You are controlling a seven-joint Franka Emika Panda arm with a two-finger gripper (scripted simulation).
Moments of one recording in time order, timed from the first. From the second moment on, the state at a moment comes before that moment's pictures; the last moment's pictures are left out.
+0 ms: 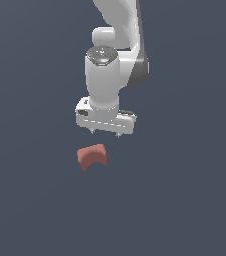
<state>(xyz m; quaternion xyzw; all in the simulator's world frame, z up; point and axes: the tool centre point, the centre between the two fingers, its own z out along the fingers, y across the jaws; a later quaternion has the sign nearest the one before) 0.007 -0.029 0.199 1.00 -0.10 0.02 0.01</state>
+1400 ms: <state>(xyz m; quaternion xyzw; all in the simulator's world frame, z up) 0.035 -0.077 0.158 0.87 -0.49 0.00 0.00</state>
